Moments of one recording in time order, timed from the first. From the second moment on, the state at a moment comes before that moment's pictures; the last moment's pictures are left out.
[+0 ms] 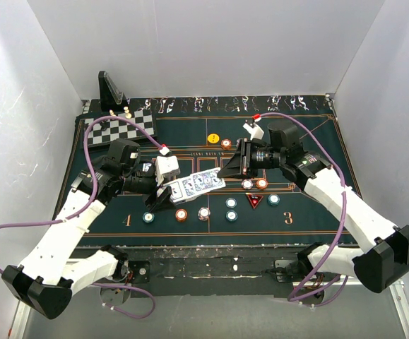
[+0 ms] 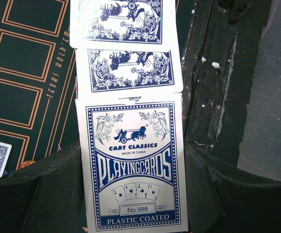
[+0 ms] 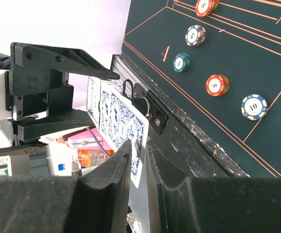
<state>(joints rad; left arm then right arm) -0.47 1.02 1.13 -0.98 0.72 0.57 0.57 1.21 1.10 -0.43 -0.72 0.83</state>
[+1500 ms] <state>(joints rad) -0.47 1.02 1.12 -0.97 0.72 0.56 0.56 1.24 1.03 -0.38 -0.78 0.88</state>
